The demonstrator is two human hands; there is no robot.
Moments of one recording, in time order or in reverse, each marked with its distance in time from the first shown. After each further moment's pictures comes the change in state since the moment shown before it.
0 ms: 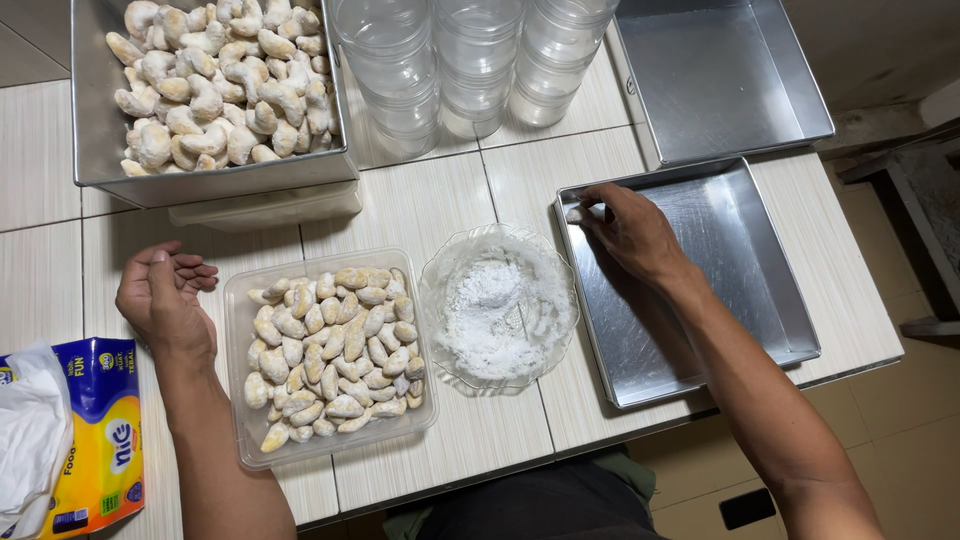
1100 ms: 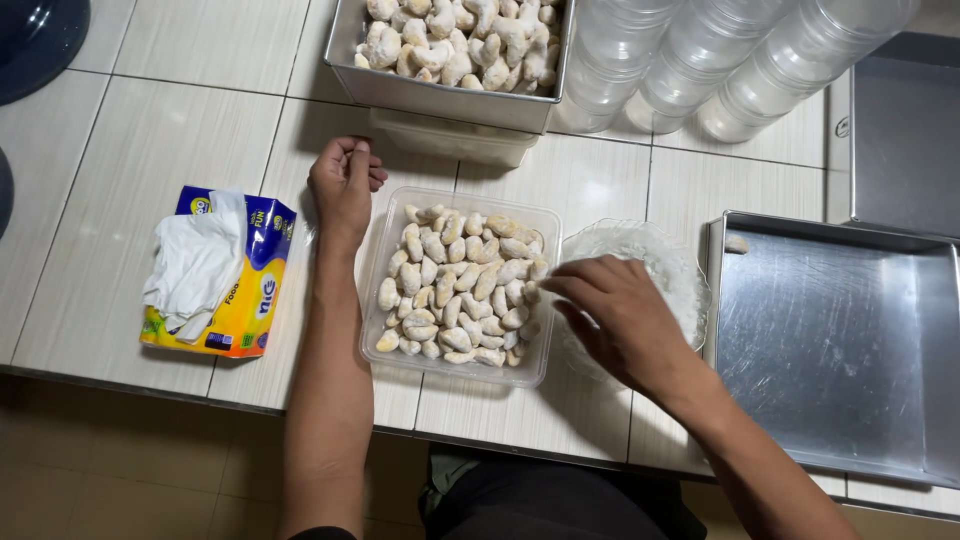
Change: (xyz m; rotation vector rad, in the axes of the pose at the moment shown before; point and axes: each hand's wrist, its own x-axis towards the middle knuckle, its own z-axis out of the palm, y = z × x) left_hand 0.011 -0.016 0.004 0.129 -0.037 0.166; right_hand 0.010 -0.216 0.050 -0.054 -0.194 -0.357
